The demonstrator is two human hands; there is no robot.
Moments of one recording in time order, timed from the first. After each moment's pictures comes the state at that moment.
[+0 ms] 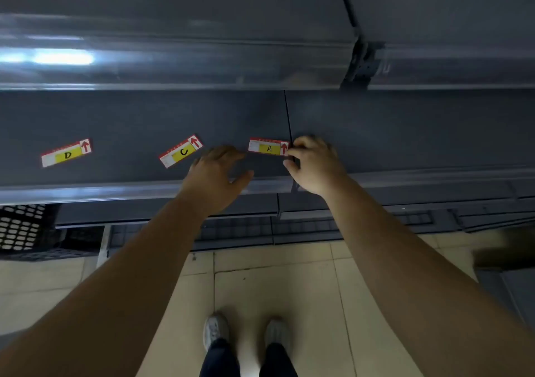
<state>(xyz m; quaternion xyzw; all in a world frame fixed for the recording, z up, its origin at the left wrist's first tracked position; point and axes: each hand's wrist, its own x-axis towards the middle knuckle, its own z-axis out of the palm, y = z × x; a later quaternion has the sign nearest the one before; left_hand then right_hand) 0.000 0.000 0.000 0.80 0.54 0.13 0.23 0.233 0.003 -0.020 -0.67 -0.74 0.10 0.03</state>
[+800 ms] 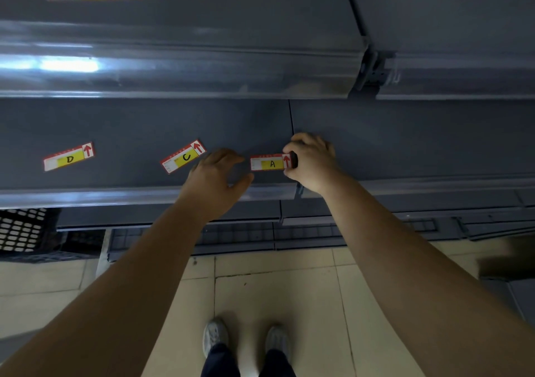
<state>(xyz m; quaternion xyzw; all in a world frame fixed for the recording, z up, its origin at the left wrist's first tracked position) -0.002 0.002 0.000 0.77 0.56 0.17 0.24 0.225 0.023 -0.015 -0.67 -0.73 0.13 0.02</state>
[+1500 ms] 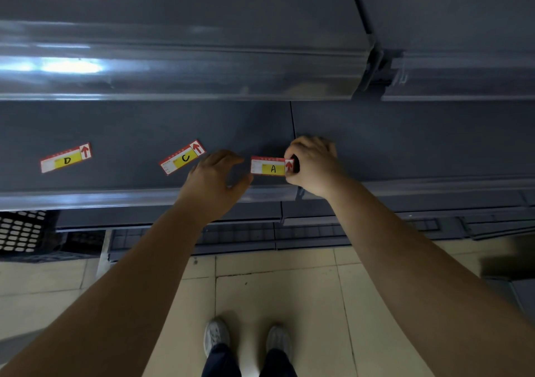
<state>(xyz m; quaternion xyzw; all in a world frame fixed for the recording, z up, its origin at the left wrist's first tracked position) -0.003 0.007 -0.004 0.77 0.56 0.17 0.24 0.230 0.021 -0.022 -0.63 -0.77 0.10 0.05</state>
